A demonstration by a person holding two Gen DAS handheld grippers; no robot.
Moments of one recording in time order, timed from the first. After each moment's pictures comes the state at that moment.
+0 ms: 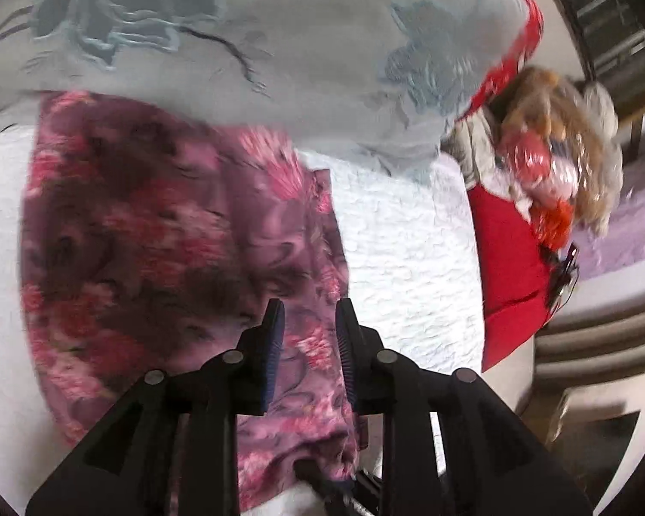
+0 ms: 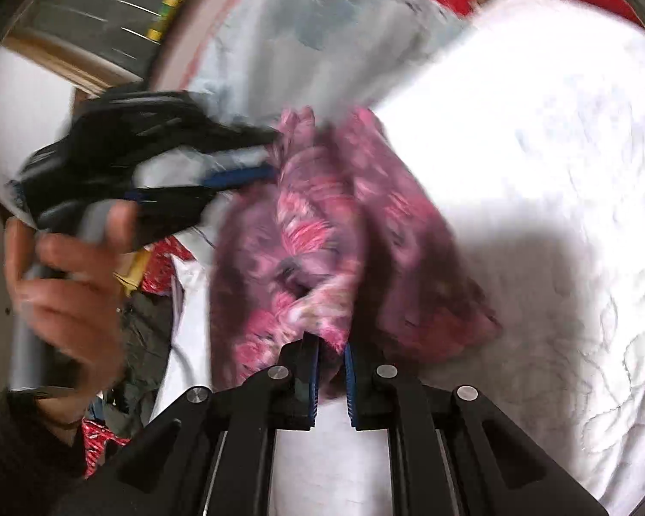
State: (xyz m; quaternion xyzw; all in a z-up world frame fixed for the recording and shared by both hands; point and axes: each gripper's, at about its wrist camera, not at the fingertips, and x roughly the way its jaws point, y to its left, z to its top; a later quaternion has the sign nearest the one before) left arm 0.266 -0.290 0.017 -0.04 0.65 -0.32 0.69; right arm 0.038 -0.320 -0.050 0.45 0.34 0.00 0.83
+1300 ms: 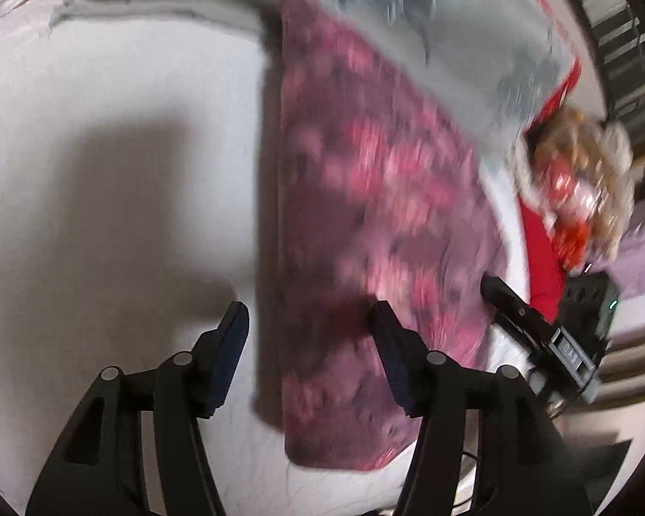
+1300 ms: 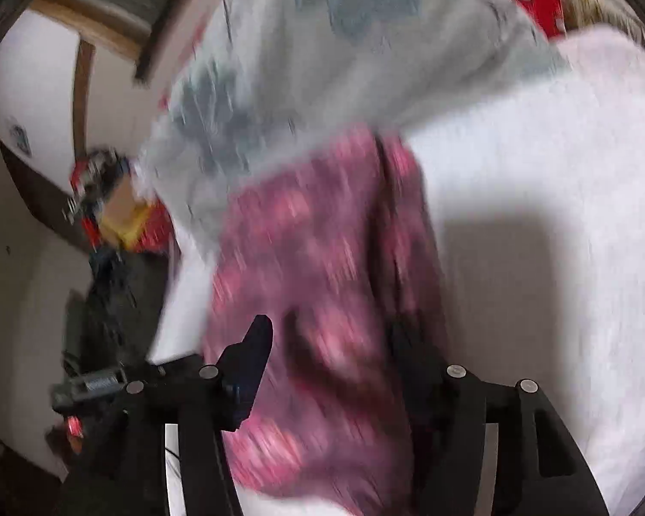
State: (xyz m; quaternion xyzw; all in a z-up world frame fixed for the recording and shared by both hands) left arm 0.232 -0.114 -0.035 -0.06 0.66 -0.27 0.70; right arm 0.108 -0.364 -0.032 0.37 0.42 0.07 0.83
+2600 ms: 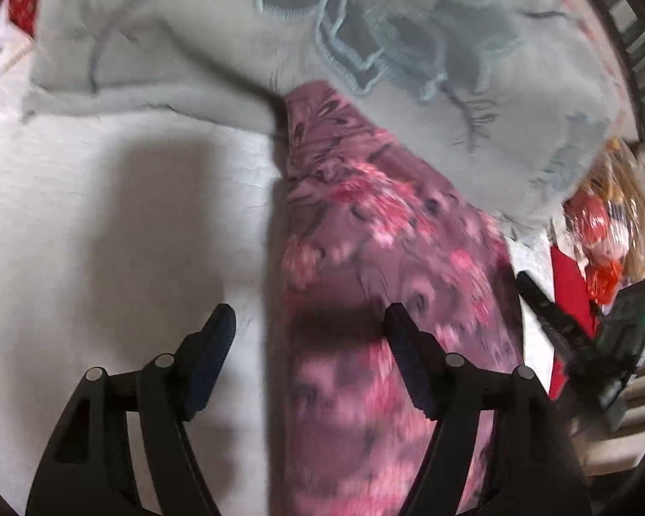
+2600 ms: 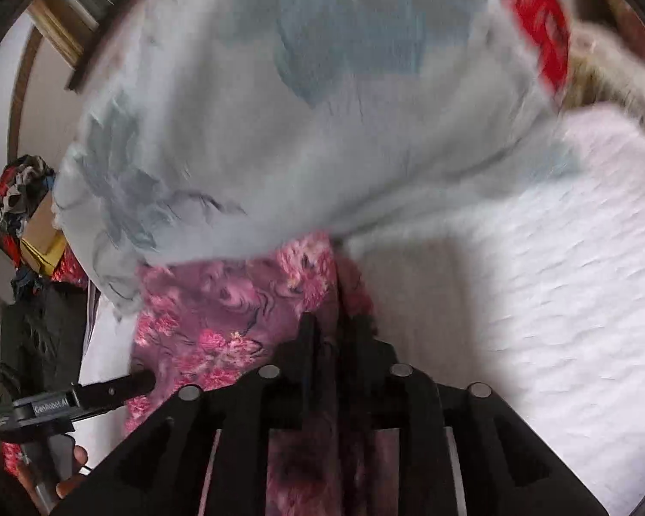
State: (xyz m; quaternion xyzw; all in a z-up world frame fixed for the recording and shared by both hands) left arm 0.312 -0.165 -0.010 -0.04 0.62 -0.23 0.75; right arm 0.196 -0.384 -0.007 0.29 0.39 -0.05 0.87
